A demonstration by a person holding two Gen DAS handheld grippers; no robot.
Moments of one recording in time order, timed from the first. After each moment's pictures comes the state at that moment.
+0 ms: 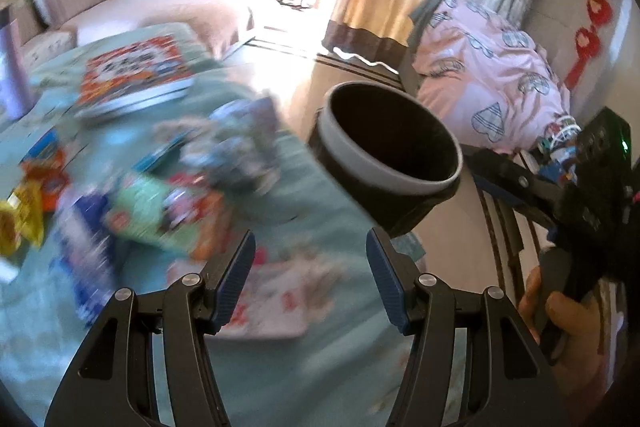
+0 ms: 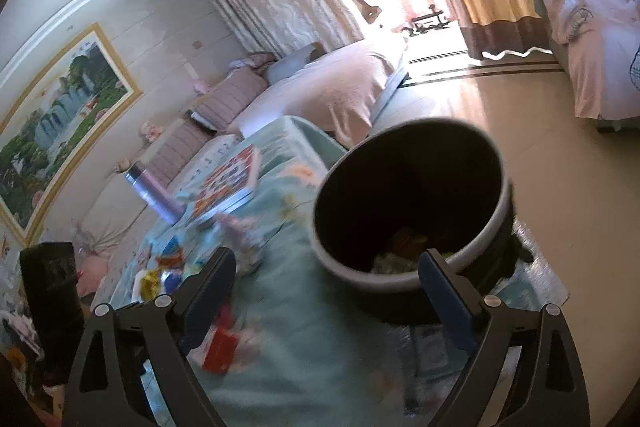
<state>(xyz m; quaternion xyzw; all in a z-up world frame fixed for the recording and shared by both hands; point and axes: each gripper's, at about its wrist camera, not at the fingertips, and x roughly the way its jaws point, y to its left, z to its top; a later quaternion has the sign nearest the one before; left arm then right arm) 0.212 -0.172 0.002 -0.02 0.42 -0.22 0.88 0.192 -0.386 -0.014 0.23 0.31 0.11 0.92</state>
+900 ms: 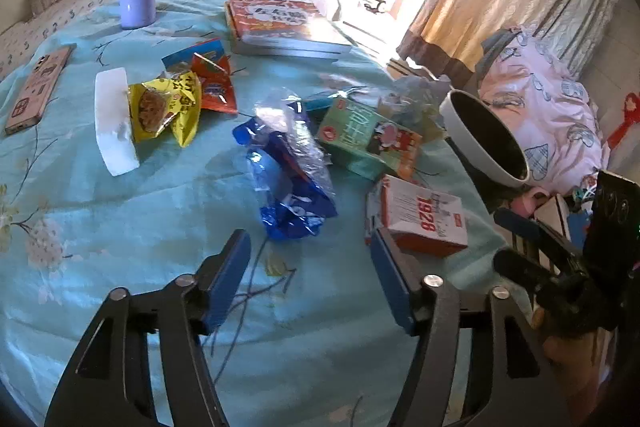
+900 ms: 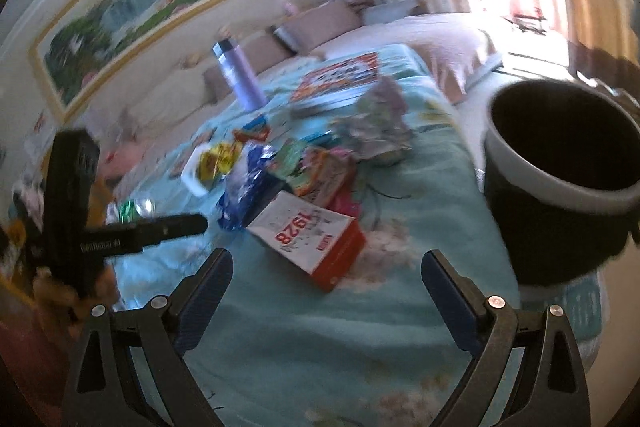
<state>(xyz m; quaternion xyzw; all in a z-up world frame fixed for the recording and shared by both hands) 0.184 -0.039 -0.029 -0.09 0.45 -0.12 0.88 0.168 -0.255 -0.046 0.08 0.35 0.26 0.89</state>
